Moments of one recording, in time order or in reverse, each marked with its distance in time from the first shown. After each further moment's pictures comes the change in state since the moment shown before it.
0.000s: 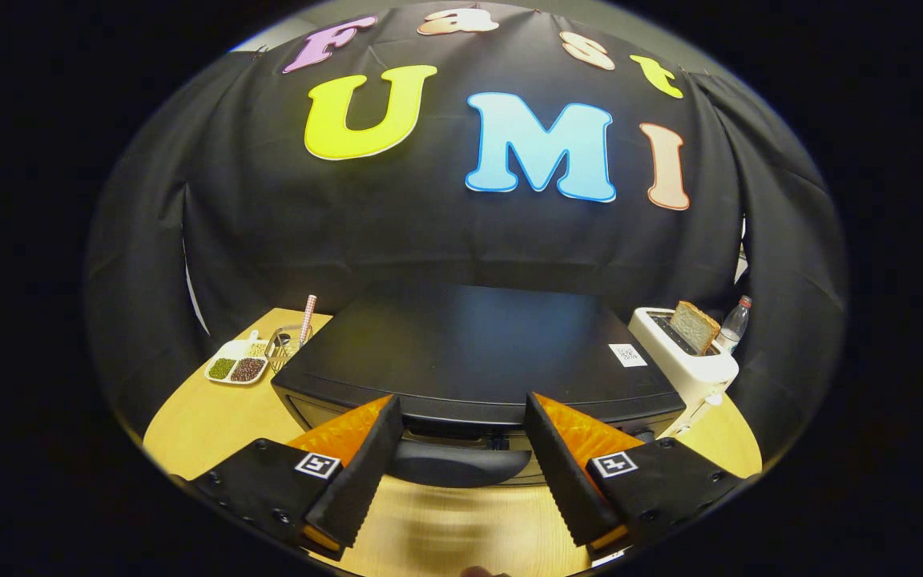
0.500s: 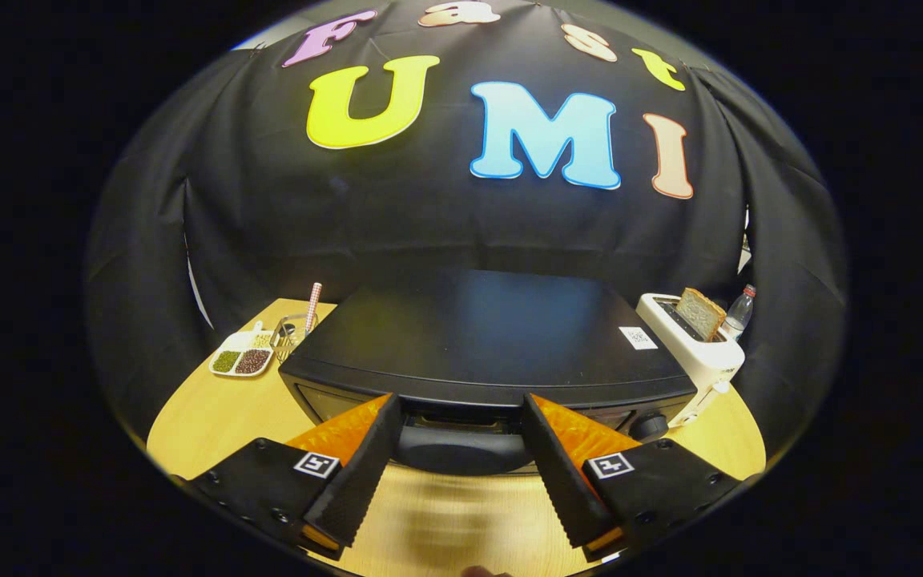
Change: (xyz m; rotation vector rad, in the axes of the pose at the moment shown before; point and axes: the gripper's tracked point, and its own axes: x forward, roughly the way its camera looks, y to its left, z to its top) arm -0.002 0.009 -0.010 0.030 0.059 0.009
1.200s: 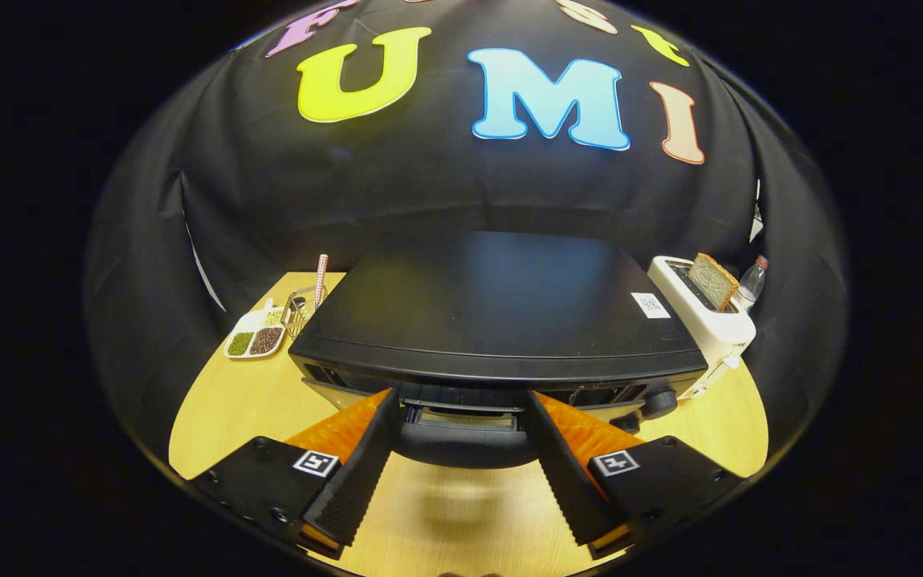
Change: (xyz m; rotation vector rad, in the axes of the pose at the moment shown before) arm -0.006 0.003 -0.012 0.032 0.158 0.050
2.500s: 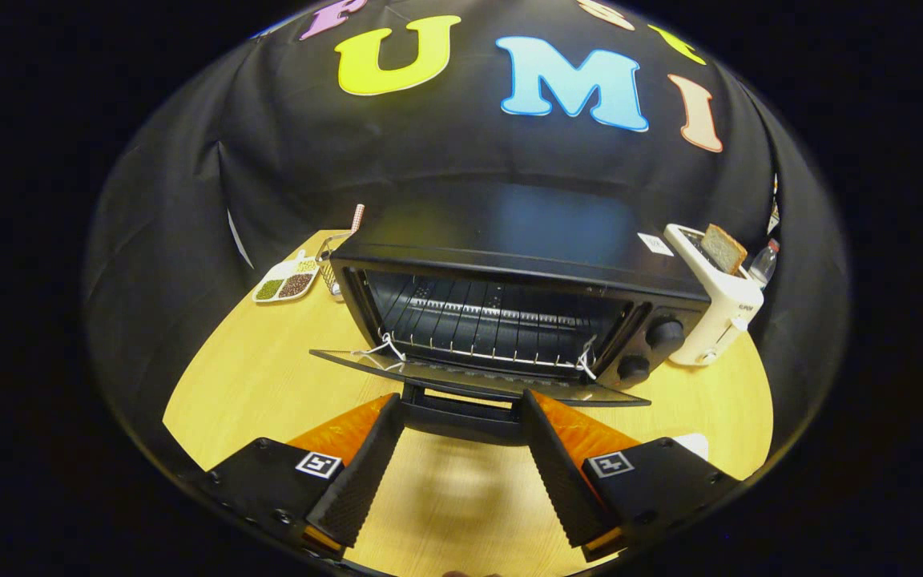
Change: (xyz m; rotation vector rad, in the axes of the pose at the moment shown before) arm 0.002 0.001 -0.047 -0.044 0.105 0.073
